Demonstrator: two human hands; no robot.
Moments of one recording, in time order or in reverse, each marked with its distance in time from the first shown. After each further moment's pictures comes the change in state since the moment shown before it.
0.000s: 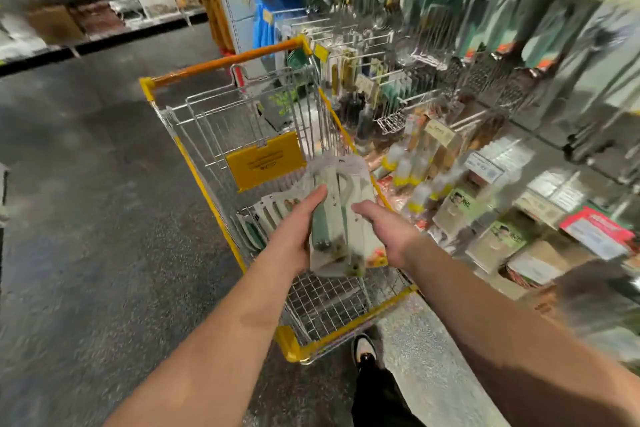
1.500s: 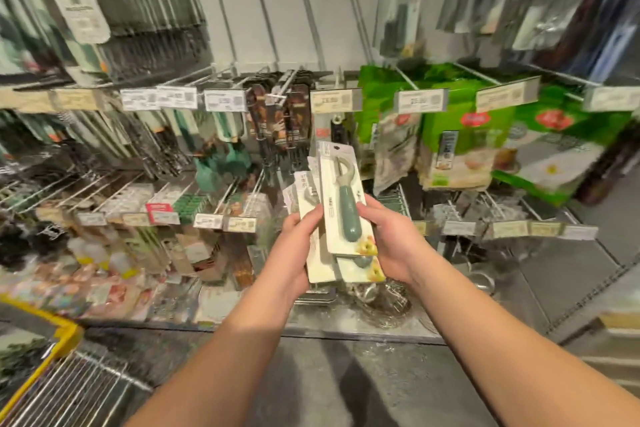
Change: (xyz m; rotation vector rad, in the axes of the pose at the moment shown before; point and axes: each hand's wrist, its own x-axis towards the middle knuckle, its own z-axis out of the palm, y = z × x) left_hand -0.297 -0.457 0.475 0.464 -0.652 -0.124; right_hand -0.609 0.261 -0.422 0.686 0.492 -0.610
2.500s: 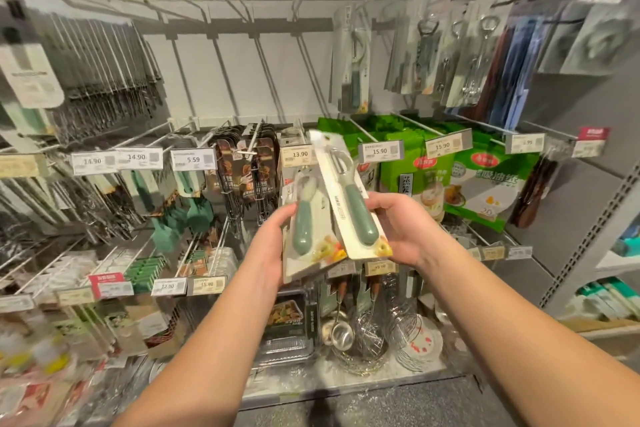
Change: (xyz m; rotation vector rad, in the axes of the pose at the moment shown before) left_hand 0.015 0.090 0.026 0.035 -0.214 -0.077; right_hand -0.022 -0.095 0.027 0.001 0.214 -0.103
